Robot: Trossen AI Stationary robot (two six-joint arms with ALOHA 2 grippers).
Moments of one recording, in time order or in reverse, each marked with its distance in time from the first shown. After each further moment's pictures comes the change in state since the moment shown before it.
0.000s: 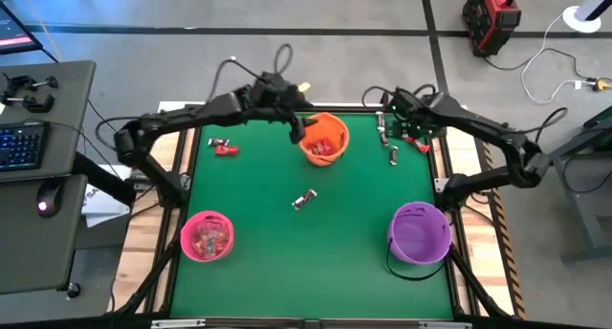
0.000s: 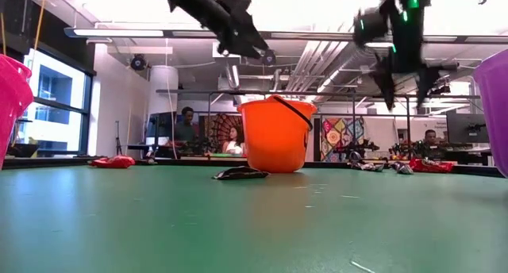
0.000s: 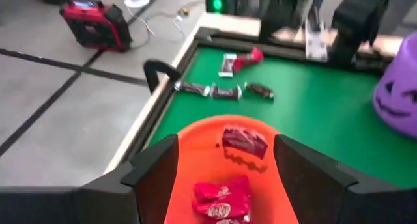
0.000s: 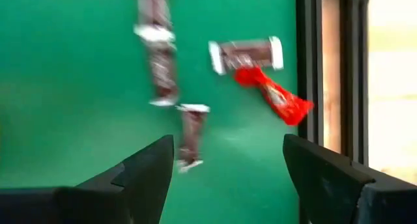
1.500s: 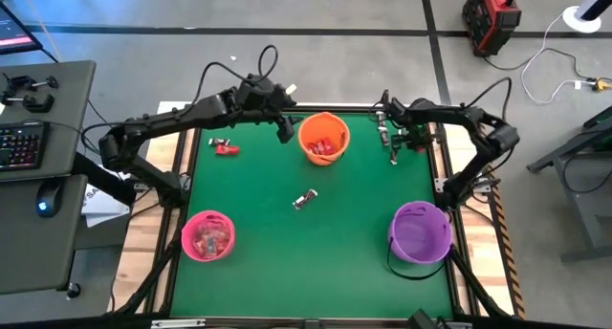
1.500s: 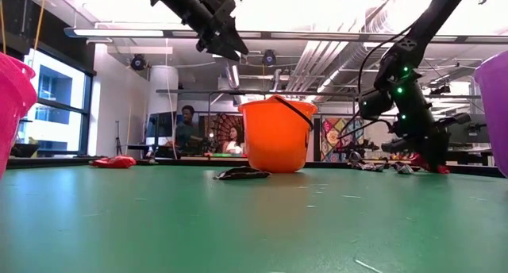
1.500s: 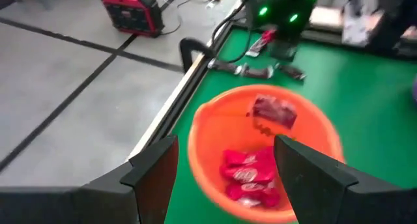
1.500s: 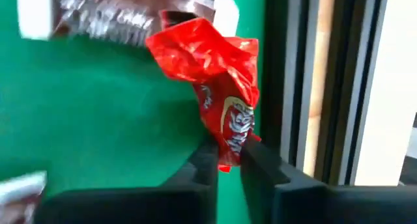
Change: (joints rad) left arm 0.020 -0.131 -0.104 -0.056 -0.119 -0.014; right arm -0.257 0.351 -0.248 0.262 0.075 -0.194
